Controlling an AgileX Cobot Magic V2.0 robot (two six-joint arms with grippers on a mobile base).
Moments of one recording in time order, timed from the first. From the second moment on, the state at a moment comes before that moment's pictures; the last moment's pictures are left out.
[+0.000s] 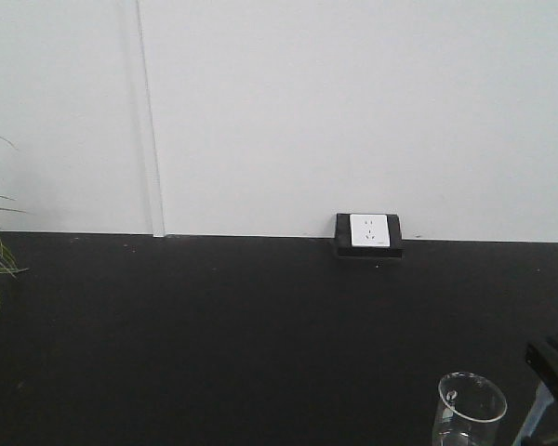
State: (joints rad) left arm -0.07 -0.01 0.03 -0.02 0.01 0.05; right arm 0.17 0.83 -0.41 -0.23 -0.27 0.13
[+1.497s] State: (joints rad) left arm -0.07 -0.01 0.03 -0.02 0.01 0.05; right arm 0.17 0.60 -0.22 -0.23 -0.21 0.13
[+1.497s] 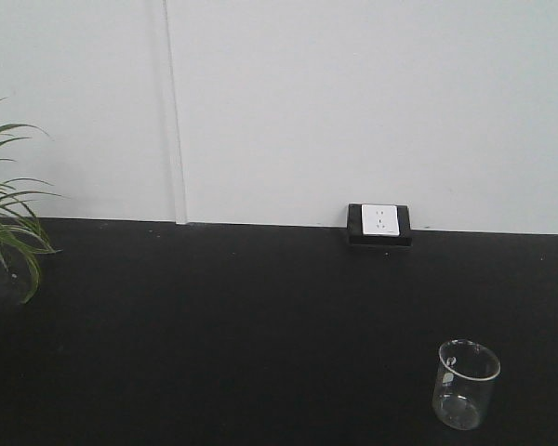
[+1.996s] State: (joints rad) left arm -0.07 -0.01 0.03 -0.02 0.01 0.05; right arm 0.17 0.60 -0.22 -0.24 -0.21 0.13
